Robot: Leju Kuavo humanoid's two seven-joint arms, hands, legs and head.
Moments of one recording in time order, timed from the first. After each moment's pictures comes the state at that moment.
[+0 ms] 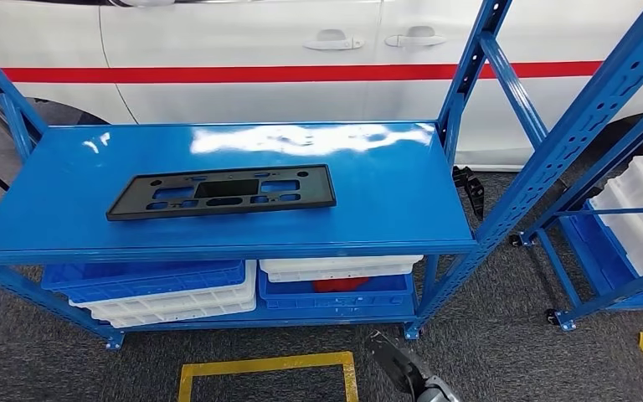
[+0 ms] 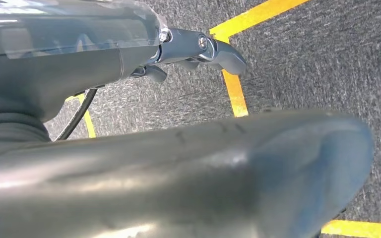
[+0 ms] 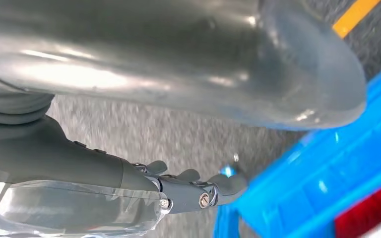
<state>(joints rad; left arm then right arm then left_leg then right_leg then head) -0.13 -0.16 1.19 -0.19 -1.39 -0.06 -0.12 -0.38 0.12 -0.58 -0.24 1.27 -0.17 -0.36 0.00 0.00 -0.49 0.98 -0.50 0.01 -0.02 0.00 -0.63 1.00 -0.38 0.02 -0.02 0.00</state>
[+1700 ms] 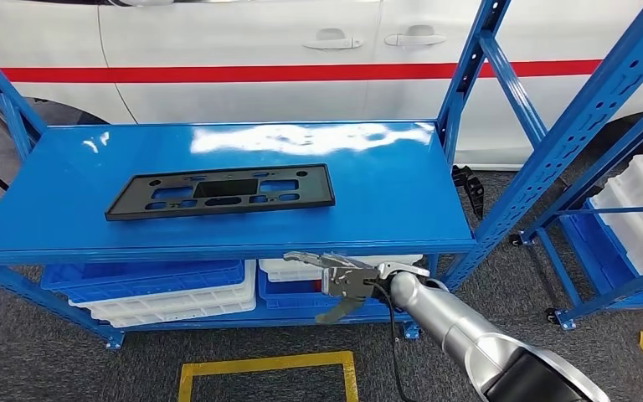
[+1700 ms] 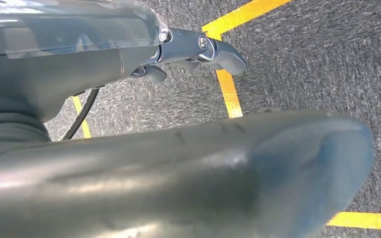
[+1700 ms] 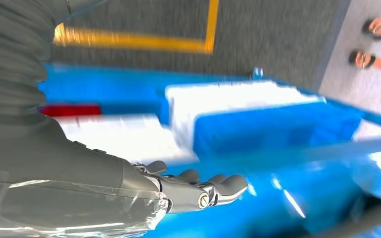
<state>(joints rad) -0.14 -0.16 1.19 -0.19 -1.39 -0.09 -0.13 -0.69 -0.05 0.76 -0.71 0.32 0.34 -0.70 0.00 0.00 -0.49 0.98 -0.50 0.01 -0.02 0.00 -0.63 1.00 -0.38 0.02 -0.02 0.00</state>
